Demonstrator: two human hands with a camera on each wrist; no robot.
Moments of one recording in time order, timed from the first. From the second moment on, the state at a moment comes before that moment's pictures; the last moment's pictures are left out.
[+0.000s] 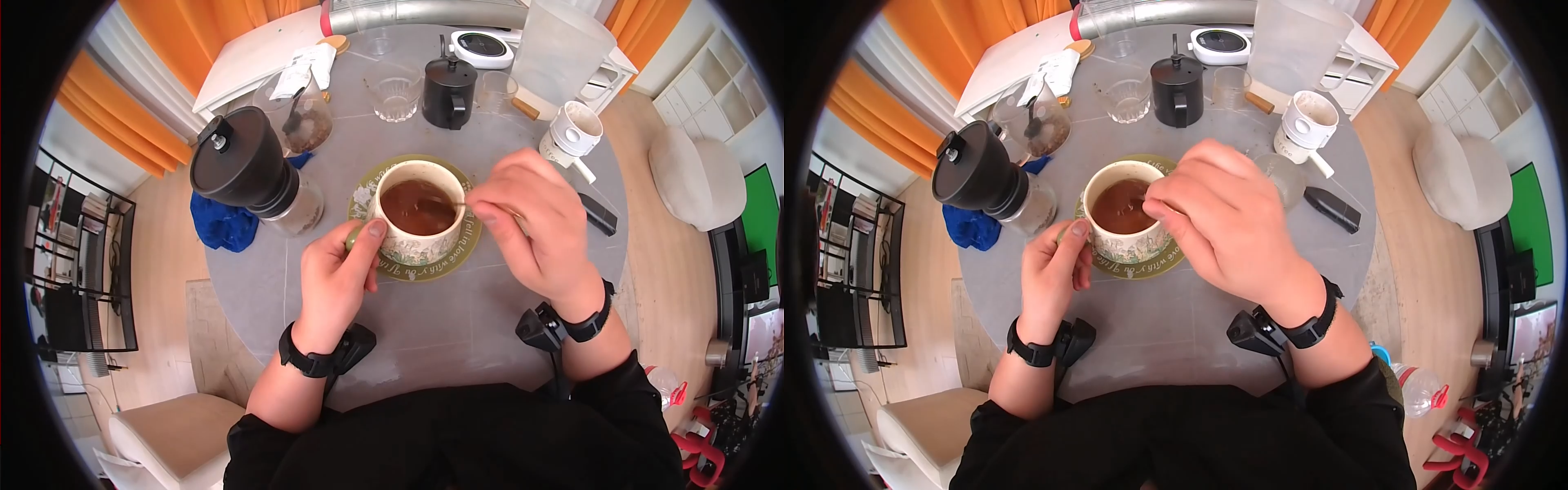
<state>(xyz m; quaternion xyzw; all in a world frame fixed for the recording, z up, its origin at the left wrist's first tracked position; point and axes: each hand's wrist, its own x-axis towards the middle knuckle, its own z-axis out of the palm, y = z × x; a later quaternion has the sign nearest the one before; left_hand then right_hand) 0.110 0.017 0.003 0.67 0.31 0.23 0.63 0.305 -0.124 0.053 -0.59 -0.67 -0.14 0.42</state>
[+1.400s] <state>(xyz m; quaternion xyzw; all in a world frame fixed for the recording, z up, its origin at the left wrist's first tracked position) 0.112 0.025 -0.003 0.62 0.31 0.32 0.65 0.296 -0.142 0.053 -0.60 -0.42 -0.07 0.68</state>
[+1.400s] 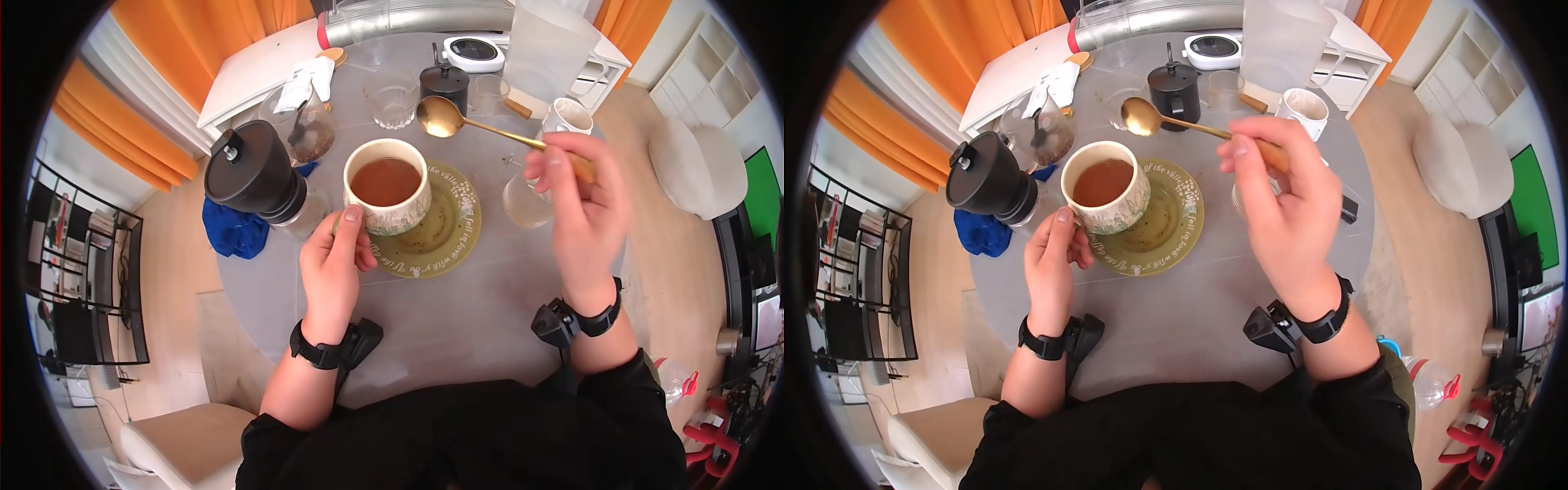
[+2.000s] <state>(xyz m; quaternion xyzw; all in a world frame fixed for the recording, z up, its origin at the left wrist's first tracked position) 0.111 0.028 -0.005 0.63 0.29 0.34 0.64 0.286 -0.168 -0.014 -0.81 -0.40 0.06 0.43</state>
